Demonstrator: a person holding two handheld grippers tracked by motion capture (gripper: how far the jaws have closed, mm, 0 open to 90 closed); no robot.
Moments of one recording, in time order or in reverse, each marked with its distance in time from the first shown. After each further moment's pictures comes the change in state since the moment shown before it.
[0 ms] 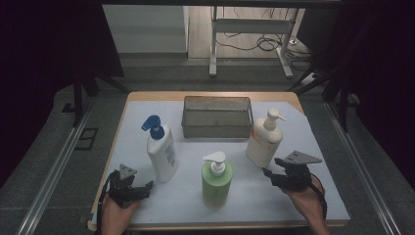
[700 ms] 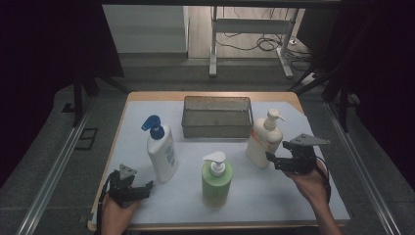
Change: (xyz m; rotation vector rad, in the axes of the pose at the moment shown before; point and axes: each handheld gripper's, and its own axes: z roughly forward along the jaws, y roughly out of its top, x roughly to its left) left arm 0.000 0.000 0.000 0.001 0.000 0.001; right arm -0.027 0.039 -0.002 -0.051 -0.027 0.066
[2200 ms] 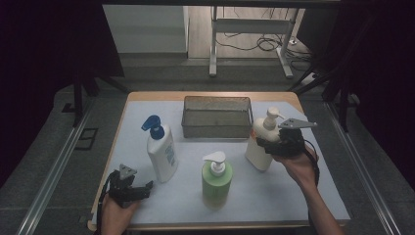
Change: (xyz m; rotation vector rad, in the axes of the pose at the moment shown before) left arm 0.000 0.000 0.000 0.000 0.000 0.001; right arm 0.010 0.044 0.022 -0.002 0.025 -0.020
